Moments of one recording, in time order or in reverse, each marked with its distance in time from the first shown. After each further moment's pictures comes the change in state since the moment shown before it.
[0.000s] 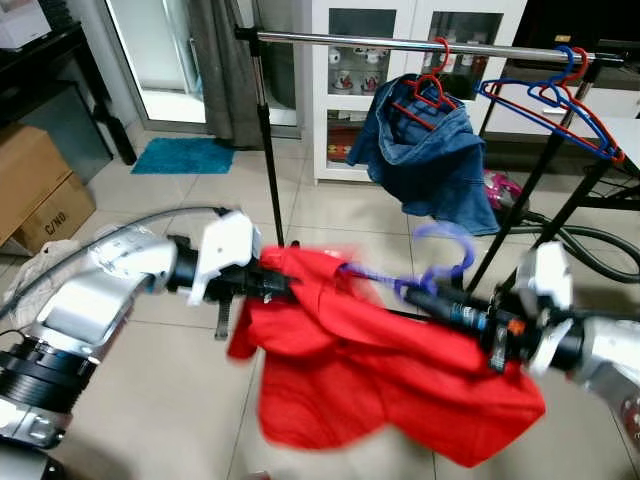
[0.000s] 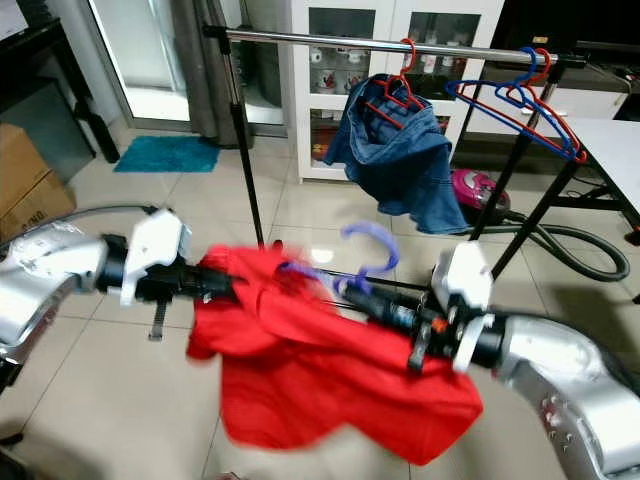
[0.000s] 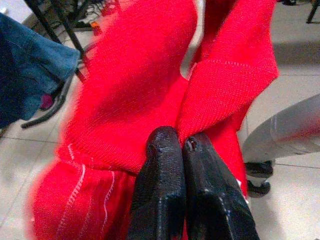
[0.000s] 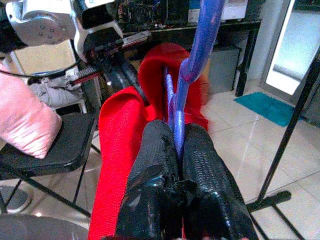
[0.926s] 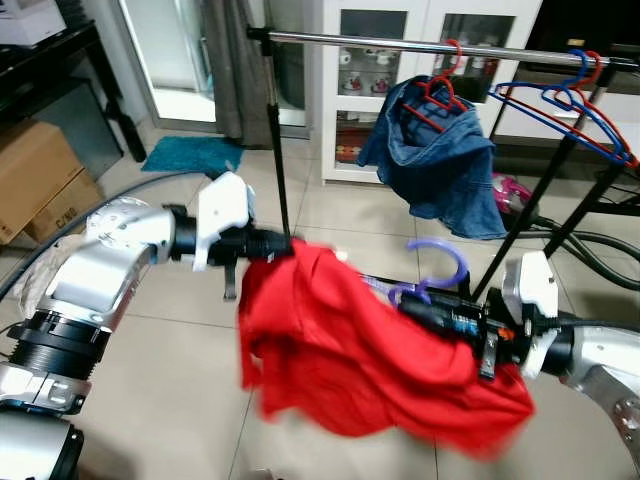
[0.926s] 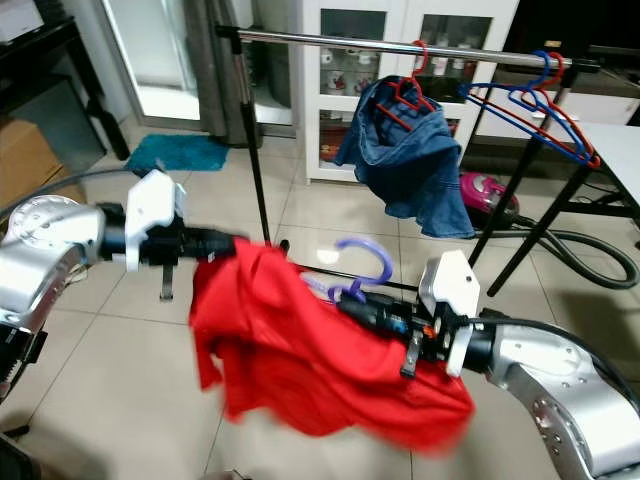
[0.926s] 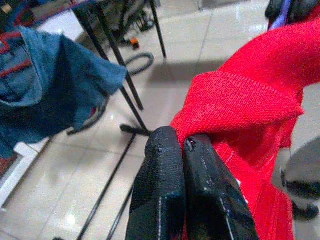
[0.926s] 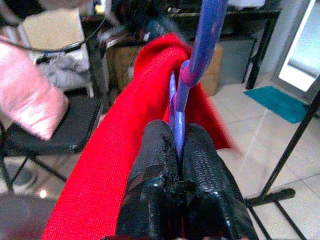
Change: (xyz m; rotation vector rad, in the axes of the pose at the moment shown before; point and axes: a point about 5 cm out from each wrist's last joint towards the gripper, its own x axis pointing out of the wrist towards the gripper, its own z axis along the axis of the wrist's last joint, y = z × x) left arm -0.008 0.026 0.011 0.056 -0.023 0.104; right arm 0.009 0.004 -0.011 -0.021 0.034 0.008
